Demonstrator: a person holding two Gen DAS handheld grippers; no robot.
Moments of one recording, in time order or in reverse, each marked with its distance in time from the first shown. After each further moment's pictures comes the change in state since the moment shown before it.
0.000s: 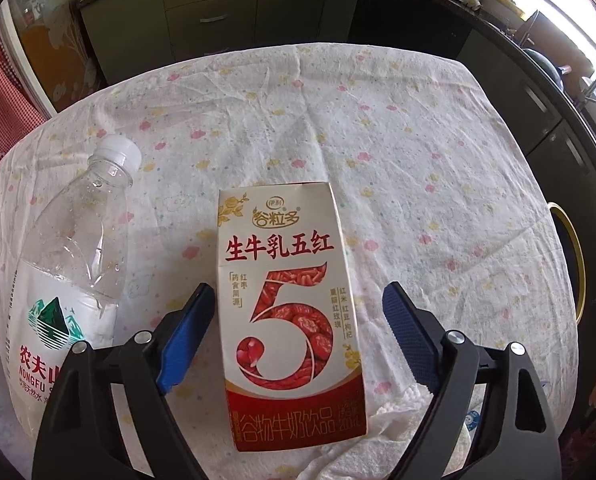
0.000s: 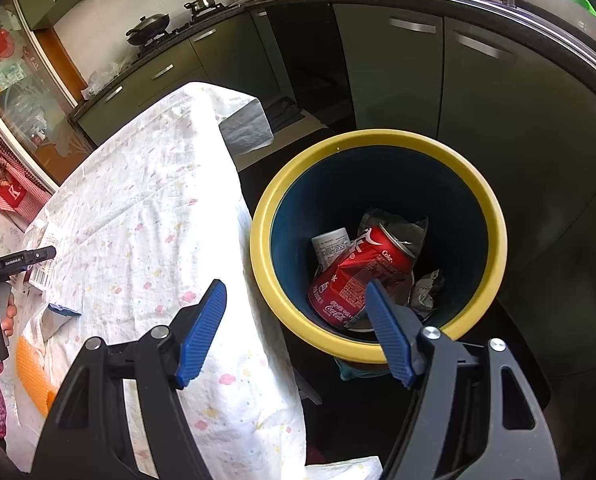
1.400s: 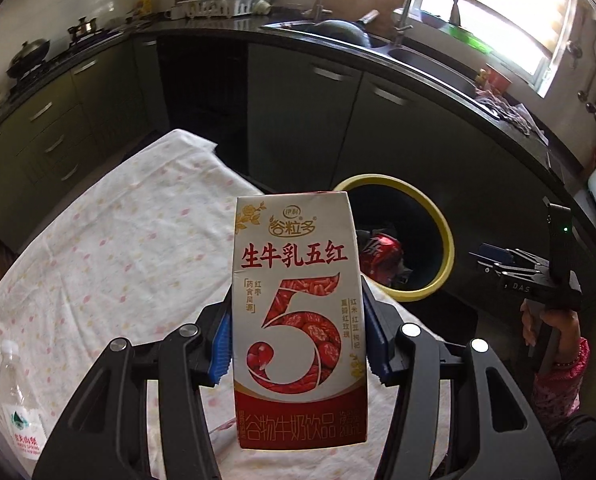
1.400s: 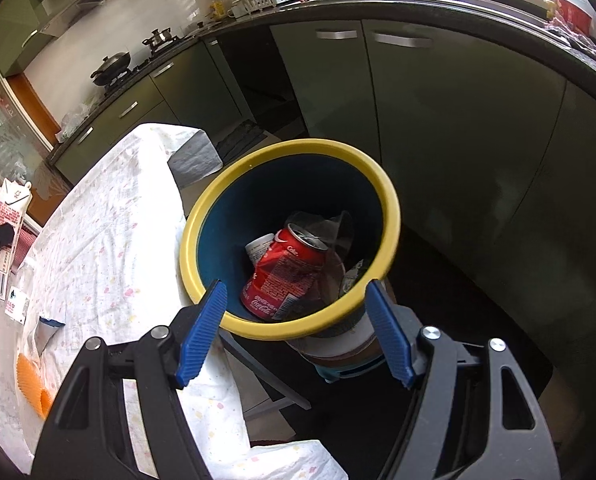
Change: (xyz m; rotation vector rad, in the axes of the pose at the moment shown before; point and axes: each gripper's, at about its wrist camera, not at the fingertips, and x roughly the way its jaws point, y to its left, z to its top) left arm -0.104 -0.249 -0.008 0.523 -0.130 -0.313; right arm -0.047 -0.082 -0.021 0.145 -0.075 -0.057
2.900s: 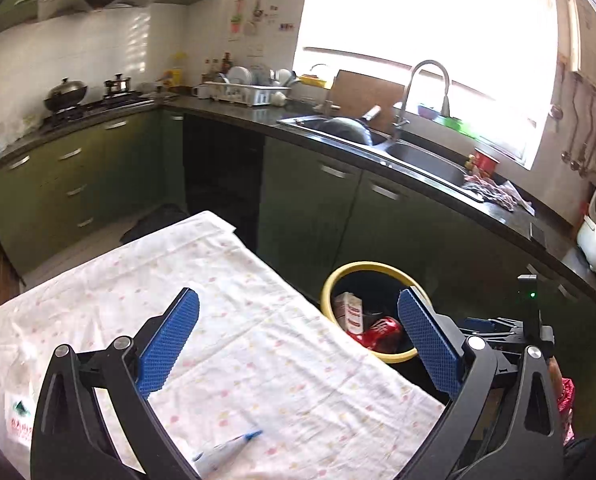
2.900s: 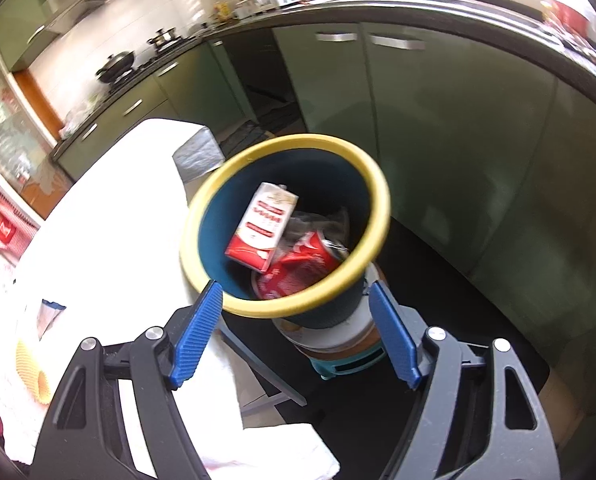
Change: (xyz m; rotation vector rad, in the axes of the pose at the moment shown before) left arm -0.098 0.017 -0.042 -0.096 -0.363 0.054; right arm -0.013 0.004 -0.015 -0.043 -0.007 0.011
